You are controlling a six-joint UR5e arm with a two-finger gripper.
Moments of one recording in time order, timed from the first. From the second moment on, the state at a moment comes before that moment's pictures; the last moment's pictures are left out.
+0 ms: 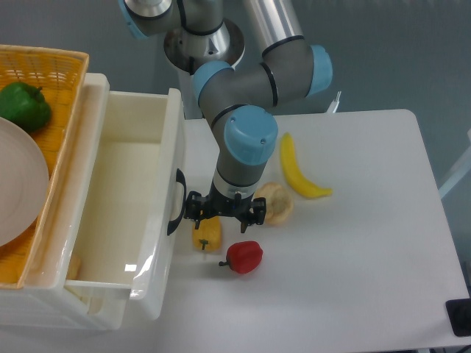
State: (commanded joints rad) arm 2.39 -1.93 -1.63 -1.12 1.36 0.38
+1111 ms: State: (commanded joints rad) arm 2.31 -1.91 -1.63 -1.12 1.37 0.33
